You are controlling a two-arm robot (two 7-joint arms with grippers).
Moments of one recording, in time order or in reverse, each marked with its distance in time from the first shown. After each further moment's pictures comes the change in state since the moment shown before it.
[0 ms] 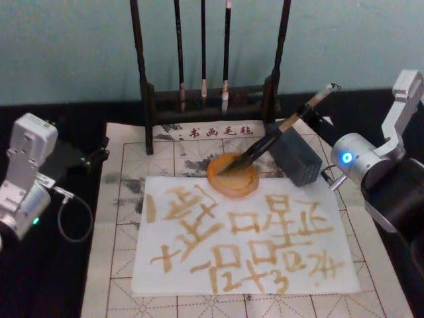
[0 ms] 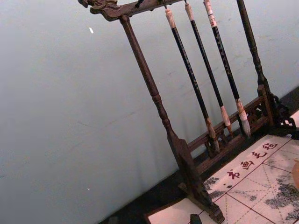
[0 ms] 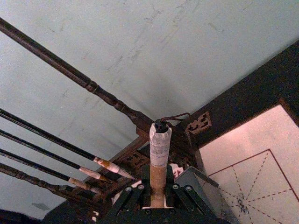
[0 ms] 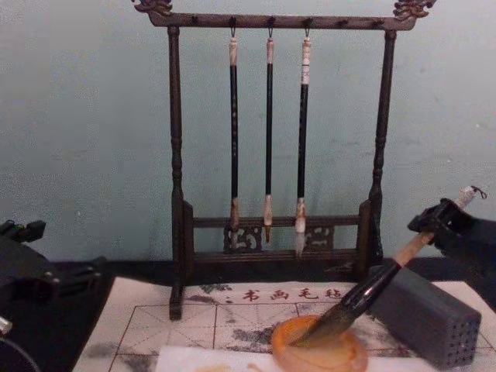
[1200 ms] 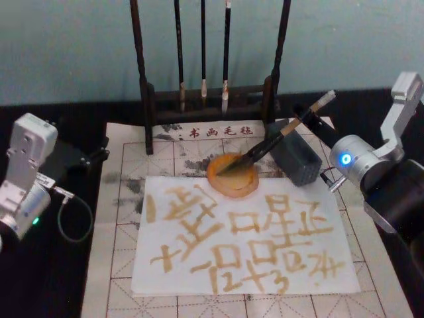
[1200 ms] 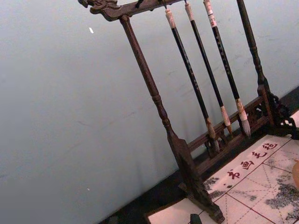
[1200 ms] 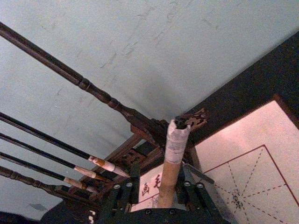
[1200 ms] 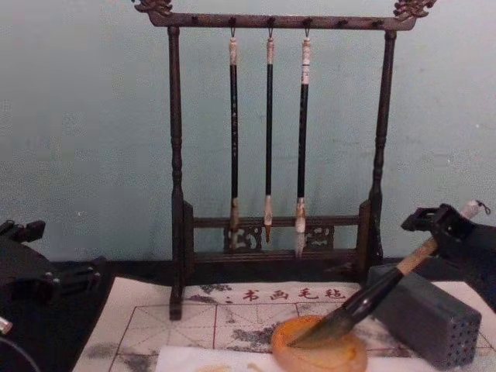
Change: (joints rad) left arm 0.000 0.000 0.000 0.000 0.000 0.000 0.000; right arm 0.004 0.008 -0.015 0.006 0.019 -0.008 -0.017
